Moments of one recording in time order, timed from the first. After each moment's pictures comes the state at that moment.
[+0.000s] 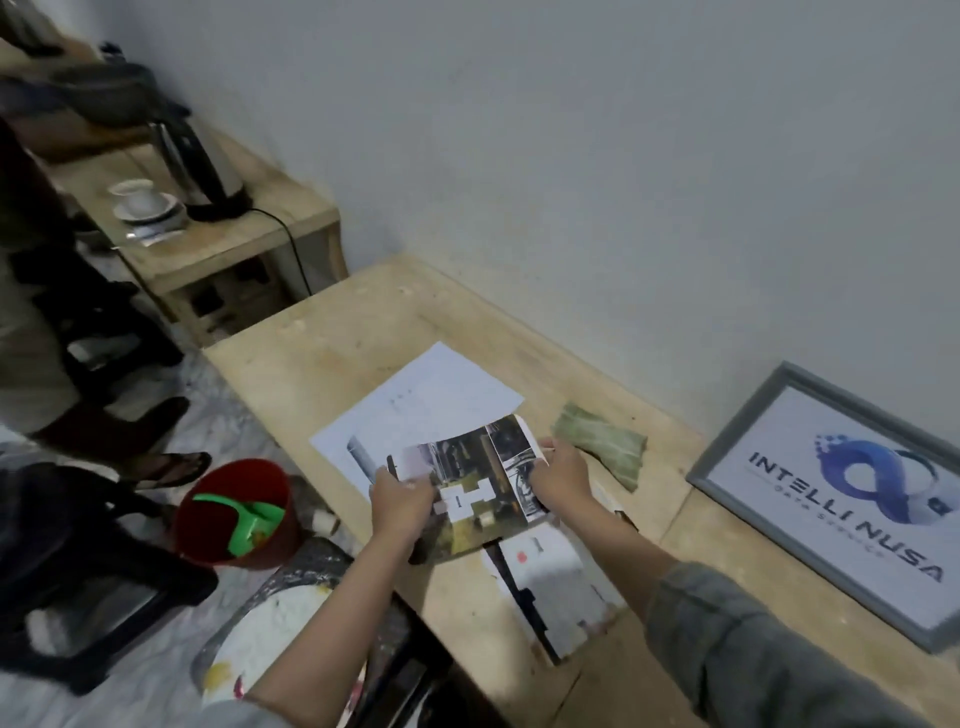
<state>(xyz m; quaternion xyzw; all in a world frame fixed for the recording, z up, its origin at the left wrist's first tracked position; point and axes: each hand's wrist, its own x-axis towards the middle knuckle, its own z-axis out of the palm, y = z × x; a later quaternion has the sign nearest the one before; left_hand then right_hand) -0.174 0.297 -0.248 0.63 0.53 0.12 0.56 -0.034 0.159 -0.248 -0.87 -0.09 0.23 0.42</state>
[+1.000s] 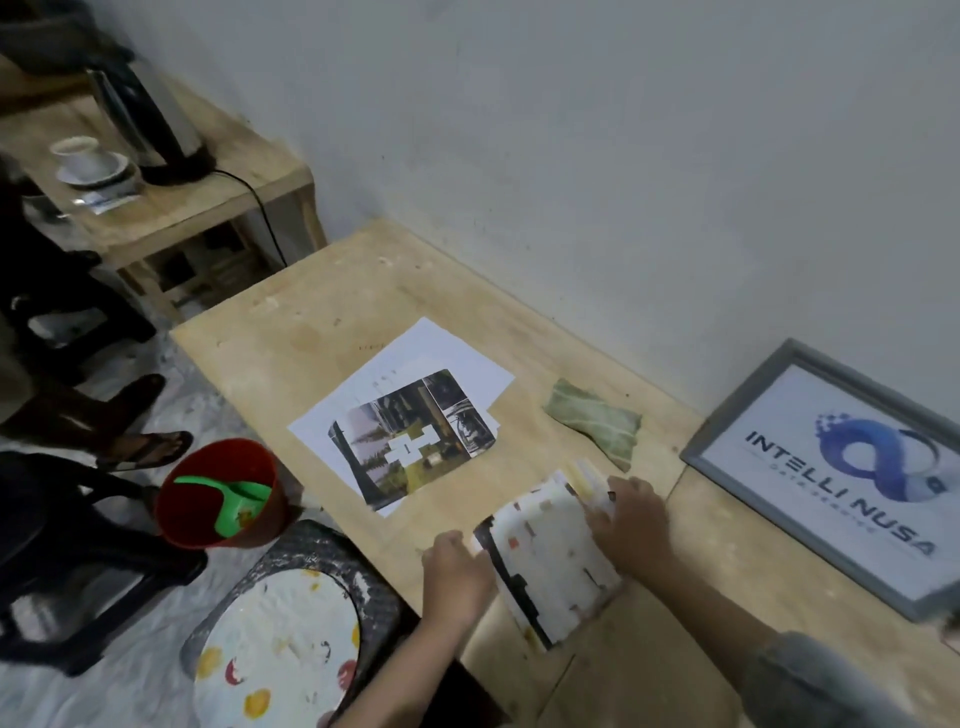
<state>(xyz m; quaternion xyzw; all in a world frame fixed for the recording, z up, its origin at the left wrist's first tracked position) -0.194 0.219 -0.272 0.68 0.50 -0.05 0.53 -0.021 0.069 -0.308 -0.97 -0.19 0.13 0.10</state>
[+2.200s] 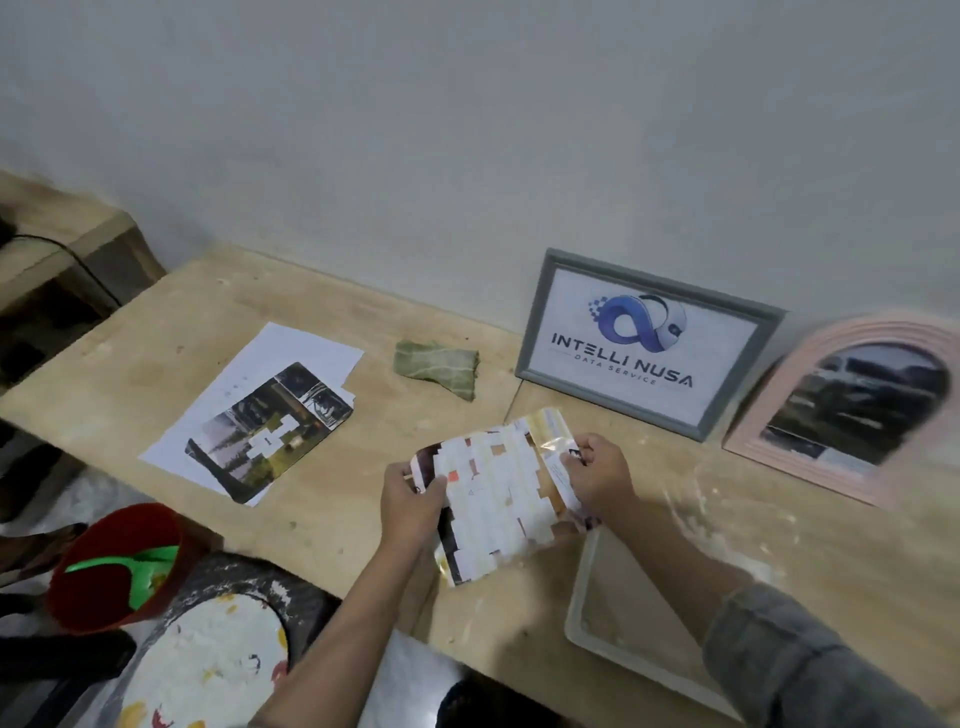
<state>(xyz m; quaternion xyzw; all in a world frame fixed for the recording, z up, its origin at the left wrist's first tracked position) -0.161 0.111 -0.252 0.67 0.41 0.05 0.62 -0.059 -0.089 -0.261 -0.86 0.05 0.13 0.48</state>
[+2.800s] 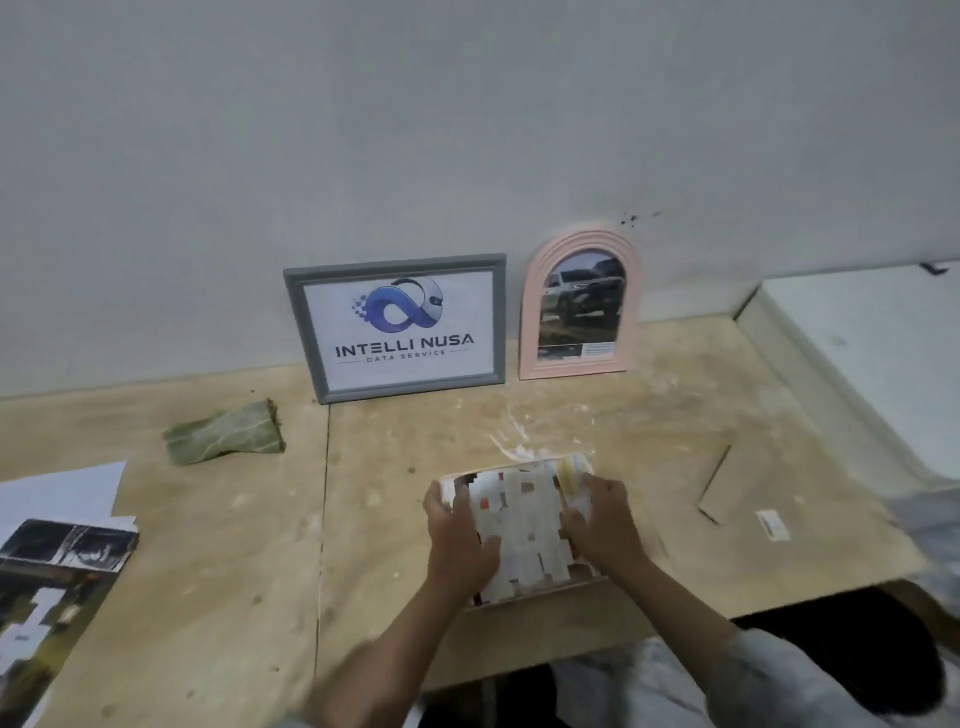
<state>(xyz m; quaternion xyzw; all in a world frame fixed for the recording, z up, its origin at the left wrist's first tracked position) -0.160 -0.064 -0.294 0.91 -0.07 -0.17 0.36 -0.196 -0.257 -0.289 -0.90 0.26 0.05 0.35</state>
